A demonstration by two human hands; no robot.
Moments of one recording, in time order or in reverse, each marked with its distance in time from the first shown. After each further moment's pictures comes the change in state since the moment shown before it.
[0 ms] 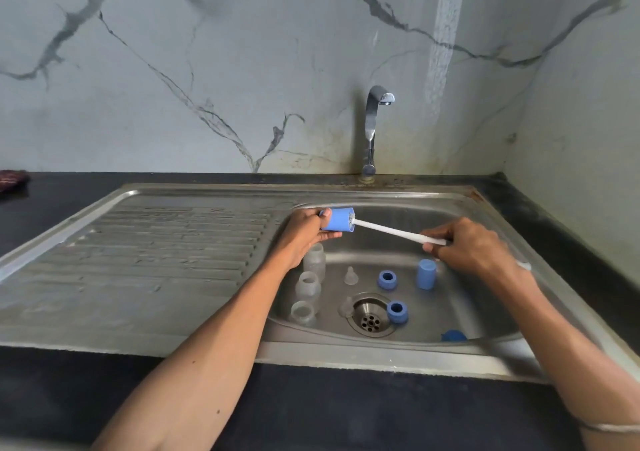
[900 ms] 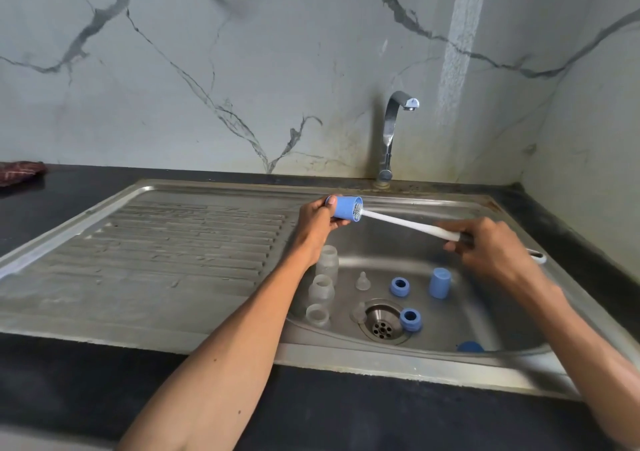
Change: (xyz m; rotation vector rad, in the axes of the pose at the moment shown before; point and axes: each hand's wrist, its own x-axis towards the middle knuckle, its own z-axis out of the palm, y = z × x) left_hand 0.010 0.004 -0.003 -0.152 0.118 0.145; right_hand -0.006 -0.009 -0.004 0.030 0.100 -0.134
